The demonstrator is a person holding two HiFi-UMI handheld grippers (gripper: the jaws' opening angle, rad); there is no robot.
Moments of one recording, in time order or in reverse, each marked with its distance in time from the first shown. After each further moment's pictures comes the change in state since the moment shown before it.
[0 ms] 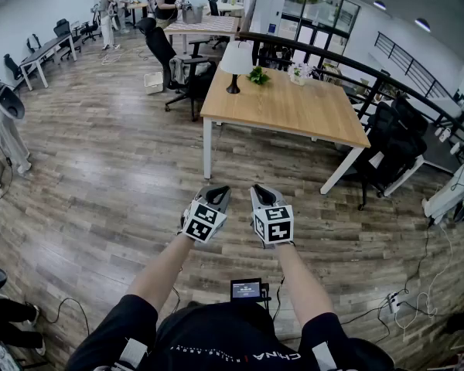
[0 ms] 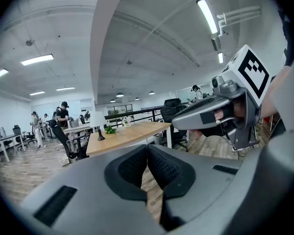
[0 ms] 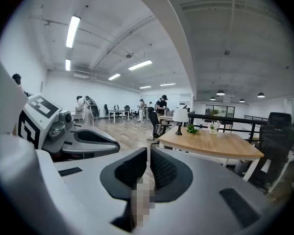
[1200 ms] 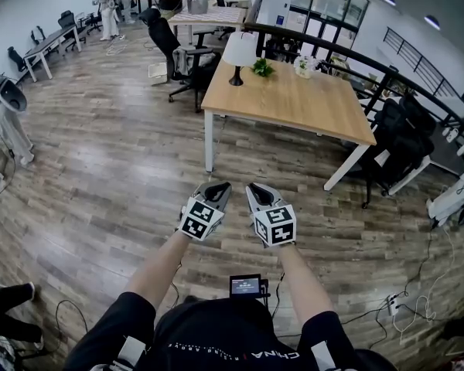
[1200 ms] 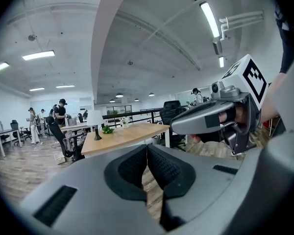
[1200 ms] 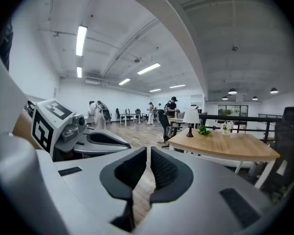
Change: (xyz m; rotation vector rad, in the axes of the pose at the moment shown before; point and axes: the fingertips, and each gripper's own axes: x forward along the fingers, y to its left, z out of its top) left arm 0.032 -0.008 0.012 -0.019 -0.031 -0.013; right arm 0.012 -0.016 -0.009 -0.014 -0.042 0.152
